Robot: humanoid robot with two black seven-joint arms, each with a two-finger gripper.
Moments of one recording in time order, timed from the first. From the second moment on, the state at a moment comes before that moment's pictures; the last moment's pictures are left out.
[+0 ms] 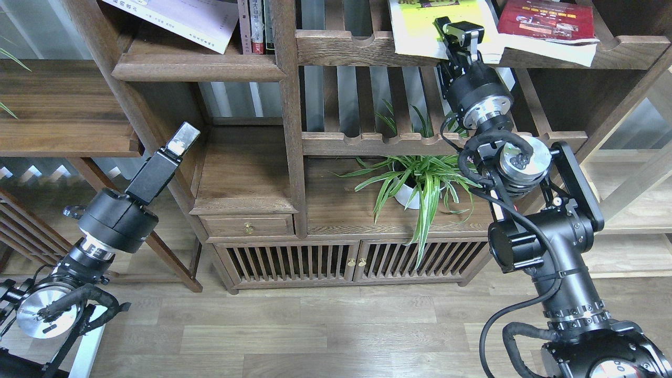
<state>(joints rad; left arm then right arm) -0.06 0.28 -1.29 -1.59 0.13 -0.49 0.07 0.54 0.02 1.44 1.30 0.16 -0.13 0.00</state>
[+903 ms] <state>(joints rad) -0.10 0.23 -1.21 -1.49 -0.04 -0.49 0.06 0.35 0.01 1.30 1.33 0.19 0.51 0.01</state>
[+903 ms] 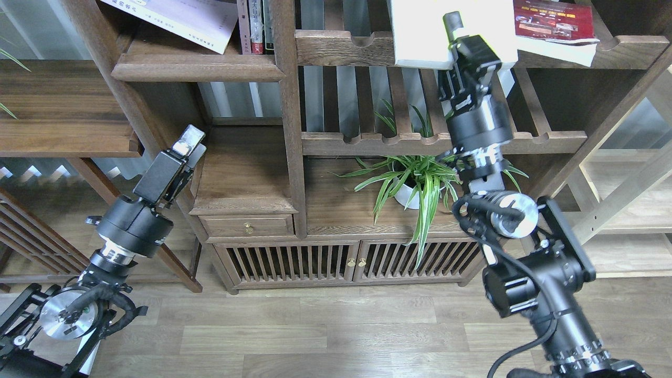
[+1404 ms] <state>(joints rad) -0.26 0.22 -1.11 -1.38 -0.06 -0.49 0.07 0.29 0.01 1.18 1.33 0.19 0.58 0.01</state>
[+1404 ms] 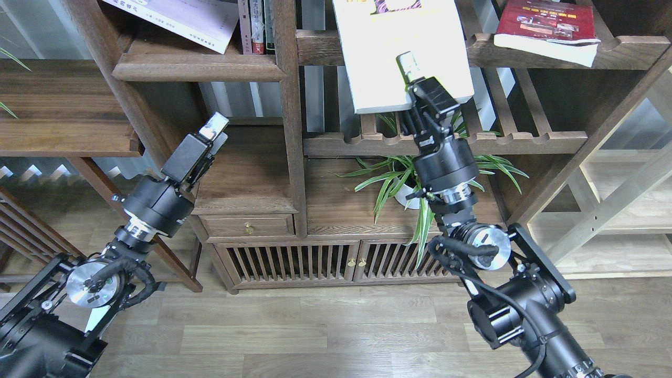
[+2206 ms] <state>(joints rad) -0.31 0.17 -1.04 -1.26 -0.11 -0.49 0.07 0.15 0.02 1.11 1.34 0.19 0.58 0.00</state>
